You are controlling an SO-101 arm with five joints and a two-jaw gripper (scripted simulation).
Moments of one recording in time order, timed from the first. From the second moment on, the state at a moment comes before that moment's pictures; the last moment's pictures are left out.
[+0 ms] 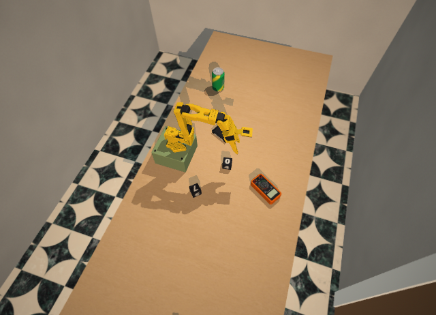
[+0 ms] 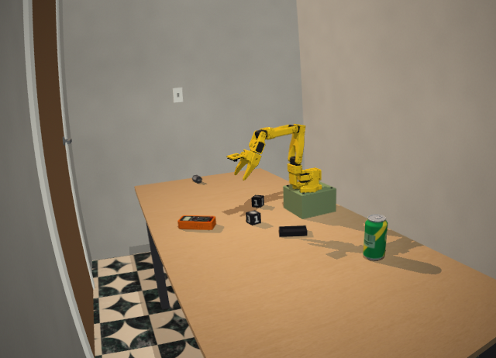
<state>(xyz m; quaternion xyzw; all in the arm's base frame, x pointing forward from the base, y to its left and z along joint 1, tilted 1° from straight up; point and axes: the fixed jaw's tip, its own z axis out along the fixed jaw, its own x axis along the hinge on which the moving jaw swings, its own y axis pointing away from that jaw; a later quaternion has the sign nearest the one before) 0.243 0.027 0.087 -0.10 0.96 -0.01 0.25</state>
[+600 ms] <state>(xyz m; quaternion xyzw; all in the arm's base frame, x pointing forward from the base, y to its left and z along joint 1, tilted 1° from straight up) 0.241 0.025 0.083 -0.27 0.93 -0.05 0.24</state>
